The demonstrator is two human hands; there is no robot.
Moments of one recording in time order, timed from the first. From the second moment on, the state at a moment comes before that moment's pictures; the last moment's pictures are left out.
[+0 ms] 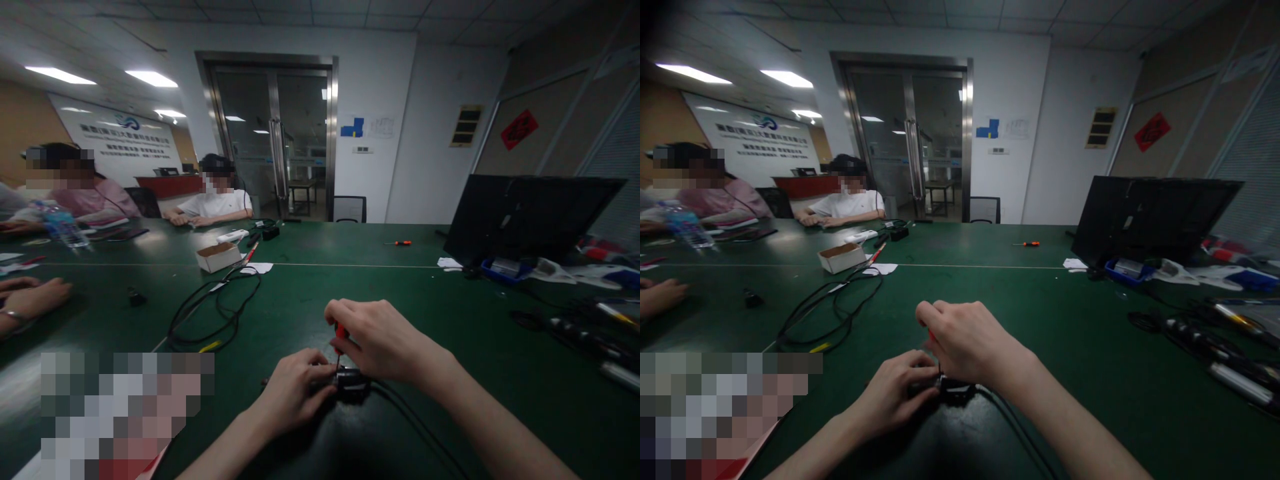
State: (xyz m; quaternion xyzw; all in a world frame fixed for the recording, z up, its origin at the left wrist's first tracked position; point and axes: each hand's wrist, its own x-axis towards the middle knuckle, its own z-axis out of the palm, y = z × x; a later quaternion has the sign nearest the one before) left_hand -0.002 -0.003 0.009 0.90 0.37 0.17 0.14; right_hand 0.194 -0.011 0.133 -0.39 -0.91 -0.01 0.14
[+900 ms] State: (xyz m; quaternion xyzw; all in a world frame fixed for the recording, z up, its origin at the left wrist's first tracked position) left_hand -0.003 -0.001 0.007 0.90 0.37 0.16 0.15; right_hand 0.194 -0.007 0.127 -0.42 -0.89 -0.09 0.14
